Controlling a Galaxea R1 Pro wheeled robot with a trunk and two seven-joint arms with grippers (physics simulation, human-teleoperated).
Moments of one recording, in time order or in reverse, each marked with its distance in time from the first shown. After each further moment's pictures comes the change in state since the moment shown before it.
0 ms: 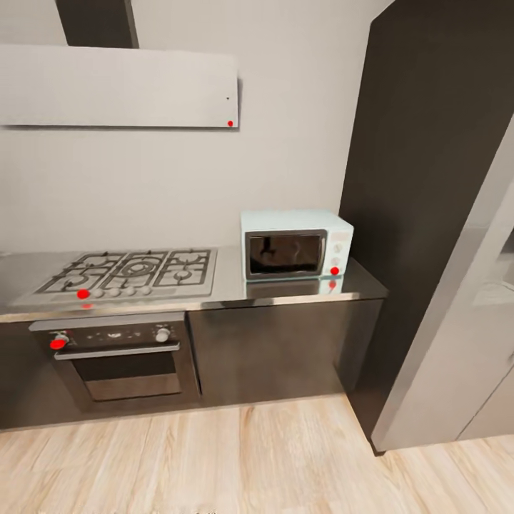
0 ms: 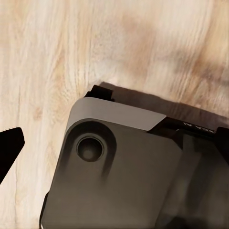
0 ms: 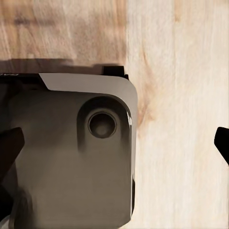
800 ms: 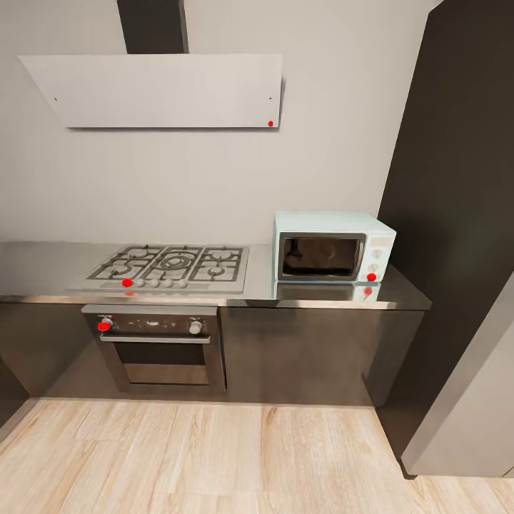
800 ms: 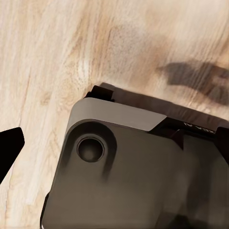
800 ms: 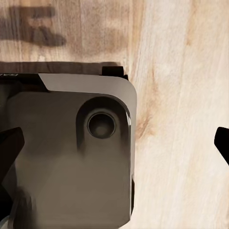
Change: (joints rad) left arm 0.000 0.001 0.000 0.000 -0.001 0.000 -0.001; right arm 0.000 -0.001 0.000 0.000 0.000 -0.001 0.000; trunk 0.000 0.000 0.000
